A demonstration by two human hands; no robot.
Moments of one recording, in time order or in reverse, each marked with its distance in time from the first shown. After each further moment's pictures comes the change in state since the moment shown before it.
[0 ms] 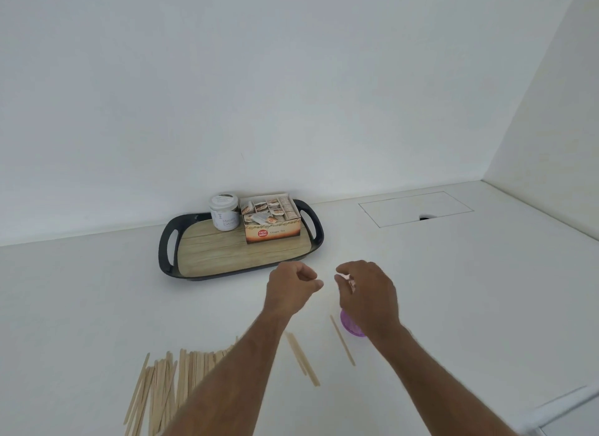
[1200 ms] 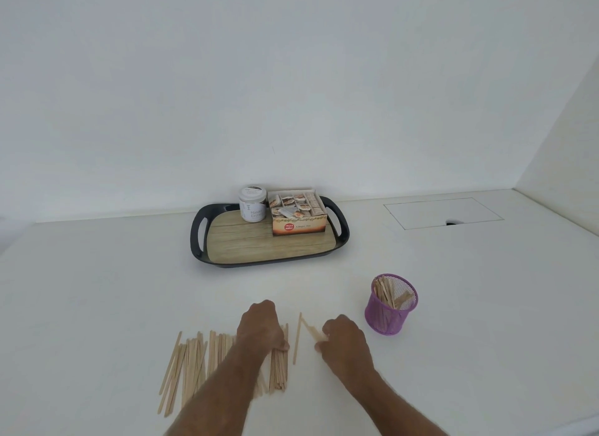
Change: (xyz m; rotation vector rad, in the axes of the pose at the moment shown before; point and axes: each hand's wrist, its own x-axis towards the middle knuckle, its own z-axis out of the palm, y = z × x) left_hand -0.036 -0.077 -0.062 0.733 -0.196 -0.287; right_hand -0.079 -0.034 0.075 -0.115 -0.713 0.252
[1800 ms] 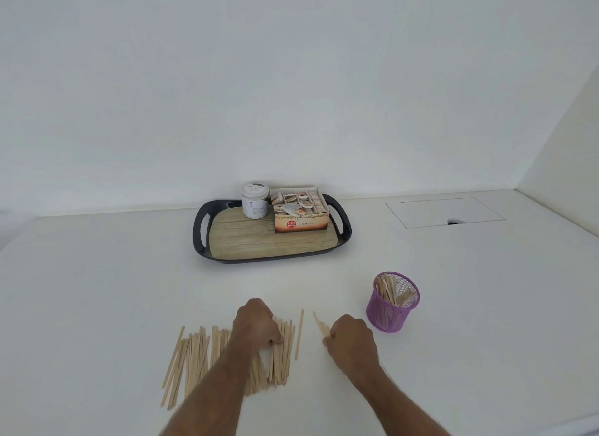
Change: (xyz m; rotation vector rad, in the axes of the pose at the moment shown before) left_hand -0.008 -0.021 -0.002 -0.549 0.021 -0.101; right_hand 0.001 -0.003 -0.007 -0.022 -0.042 0.185
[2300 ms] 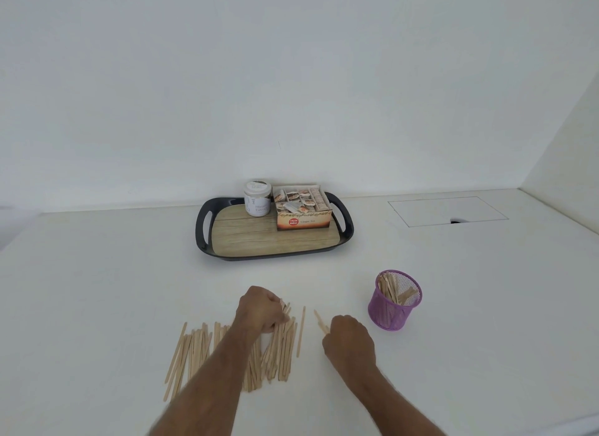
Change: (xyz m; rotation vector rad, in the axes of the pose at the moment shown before) left_hand 0.009 0.009 -0.004 -0.211 0.036 0.001; right_hand -0.004 -0.007 0.008 -0.126 0.006 -0.062
